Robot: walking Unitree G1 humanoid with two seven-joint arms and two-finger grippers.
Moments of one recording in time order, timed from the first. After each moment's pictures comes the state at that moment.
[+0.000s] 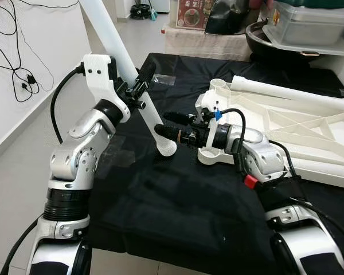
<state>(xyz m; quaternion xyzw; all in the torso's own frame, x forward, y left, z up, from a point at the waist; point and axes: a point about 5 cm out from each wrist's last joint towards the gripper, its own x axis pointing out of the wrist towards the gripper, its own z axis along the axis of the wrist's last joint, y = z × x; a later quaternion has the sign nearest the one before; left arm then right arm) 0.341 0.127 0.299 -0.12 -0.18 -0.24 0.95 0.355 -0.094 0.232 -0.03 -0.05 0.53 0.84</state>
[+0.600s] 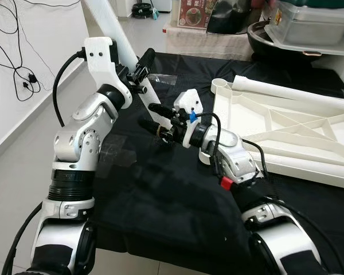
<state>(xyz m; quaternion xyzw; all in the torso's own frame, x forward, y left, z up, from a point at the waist) 0.353 0.123 0.313 -0.12 -0.18 -0.23 0.95 0.366 -0.062 0.230 -0.06 -0.10 0.47 0.87</state>
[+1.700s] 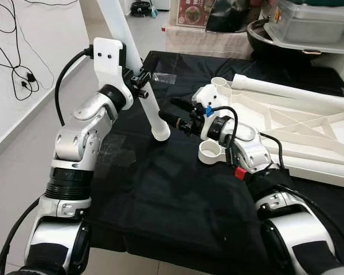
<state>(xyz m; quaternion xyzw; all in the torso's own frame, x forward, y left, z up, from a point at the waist) 0.354 0.122 0.312 -0.04 -0.18 -0.23 0.95 0.376 -0.096 0.231 -0.09 -0.11 0.45 0.88</state>
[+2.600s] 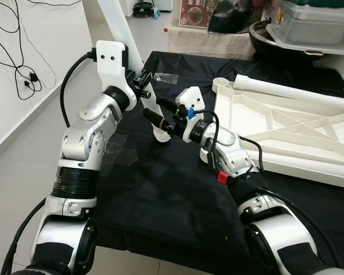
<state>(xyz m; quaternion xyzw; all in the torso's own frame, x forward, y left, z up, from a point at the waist) 0.359 0.114 0.310 -0.06 -0.18 -0.23 0.96 0.379 -0.061 0.228 -0.07 -0.12 0.42 0.90</state>
